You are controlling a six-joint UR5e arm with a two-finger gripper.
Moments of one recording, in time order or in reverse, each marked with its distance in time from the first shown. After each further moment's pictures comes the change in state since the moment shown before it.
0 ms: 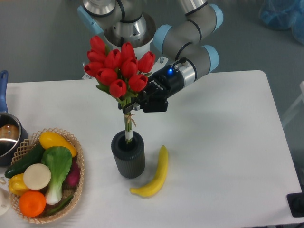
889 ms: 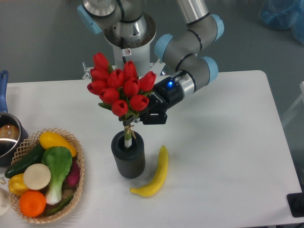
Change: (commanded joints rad) arm -0.020 -0.087 0.008 0.000 0.011 0.002
